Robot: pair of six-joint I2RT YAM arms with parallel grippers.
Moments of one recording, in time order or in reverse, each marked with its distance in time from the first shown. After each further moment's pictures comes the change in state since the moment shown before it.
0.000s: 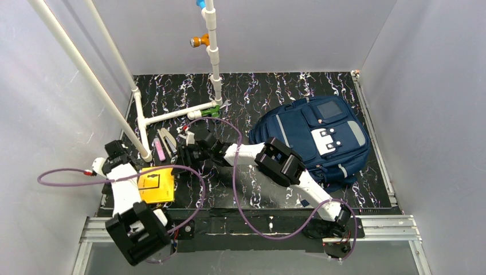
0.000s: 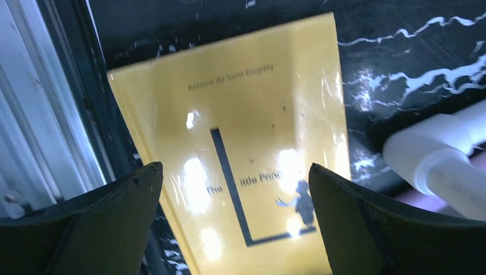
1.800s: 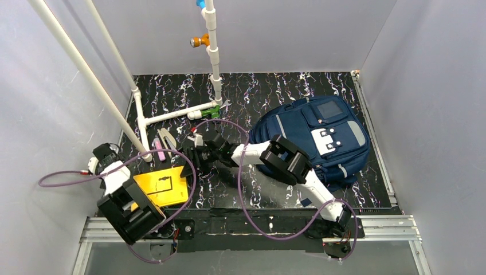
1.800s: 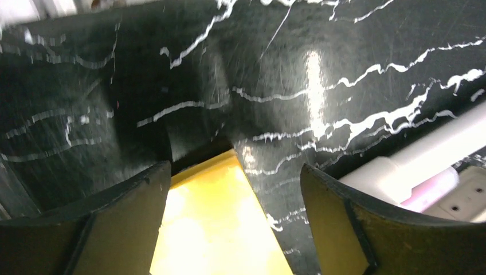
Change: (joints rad) left arm 0.185 0.266 -0.006 0.372 0.241 0.212; right arm -0.020 -0.053 -0.116 0.030 -0.047 0.001
